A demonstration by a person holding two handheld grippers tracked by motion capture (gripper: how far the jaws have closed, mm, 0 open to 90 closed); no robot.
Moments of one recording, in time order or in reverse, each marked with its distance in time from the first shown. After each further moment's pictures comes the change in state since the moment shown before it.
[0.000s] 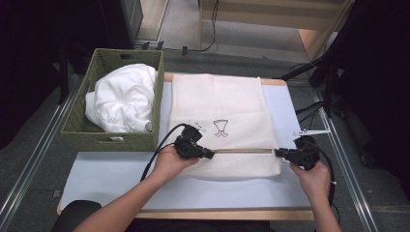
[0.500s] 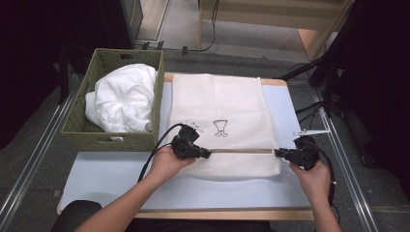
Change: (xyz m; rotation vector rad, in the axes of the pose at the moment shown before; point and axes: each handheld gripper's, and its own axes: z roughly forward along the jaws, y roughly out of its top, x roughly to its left) left arm 0.005 -0.006 -0.011 0.008 0.049 -0.008; right arm 0.000 0.000 -0.001 0.008 -0.007 -0.005
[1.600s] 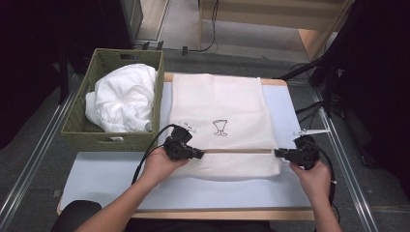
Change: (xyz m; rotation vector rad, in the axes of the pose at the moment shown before) left arm -0.001 -0.010 -0.013 0.004 0.033 -0.005; right arm 0.000 0.001 0.000 0.006 0.019 0.001
